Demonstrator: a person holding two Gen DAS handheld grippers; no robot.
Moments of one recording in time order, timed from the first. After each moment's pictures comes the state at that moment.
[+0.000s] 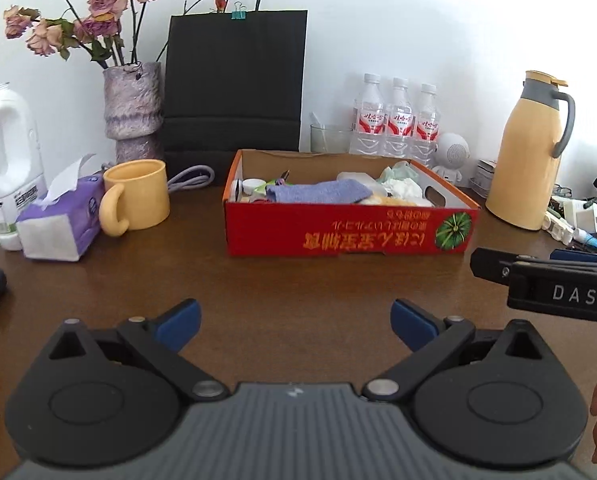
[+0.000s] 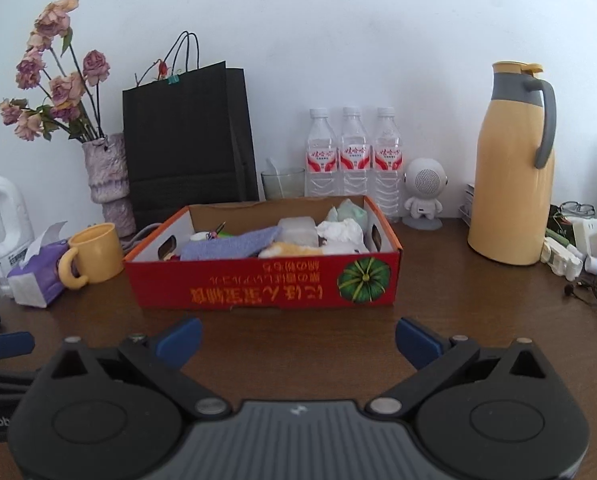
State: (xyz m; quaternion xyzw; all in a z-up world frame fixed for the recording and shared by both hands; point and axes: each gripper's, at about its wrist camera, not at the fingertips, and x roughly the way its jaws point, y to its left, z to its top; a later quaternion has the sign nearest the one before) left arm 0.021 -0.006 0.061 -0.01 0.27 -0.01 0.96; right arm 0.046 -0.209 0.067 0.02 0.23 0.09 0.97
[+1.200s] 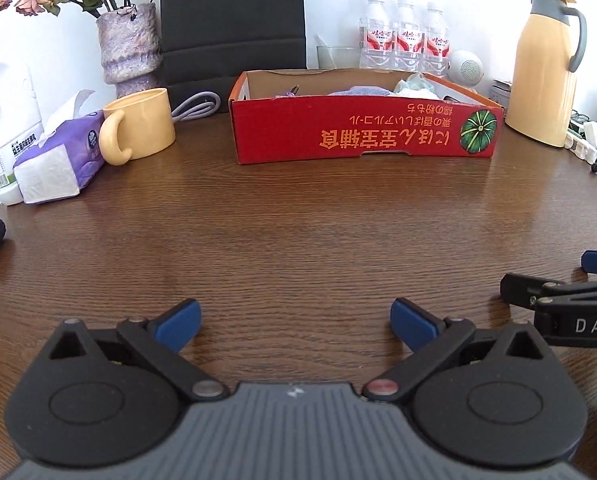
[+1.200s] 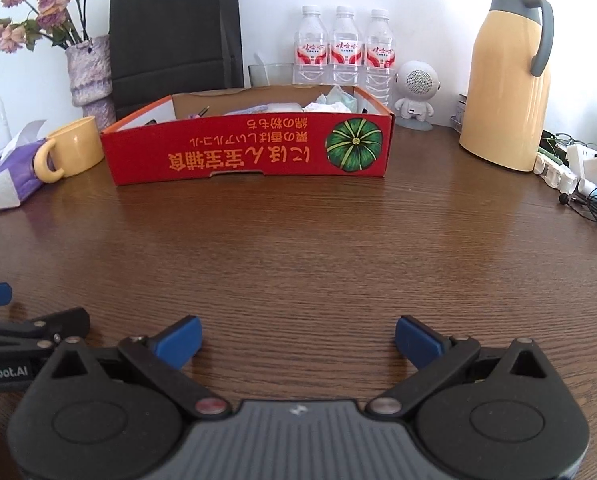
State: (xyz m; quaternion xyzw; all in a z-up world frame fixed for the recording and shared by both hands) left arm 0.035 -0.003 0.004 0.03 0.34 0.01 0.94; right arm 0.044 -0.199 0.000 -0.01 0.34 0.06 0.94
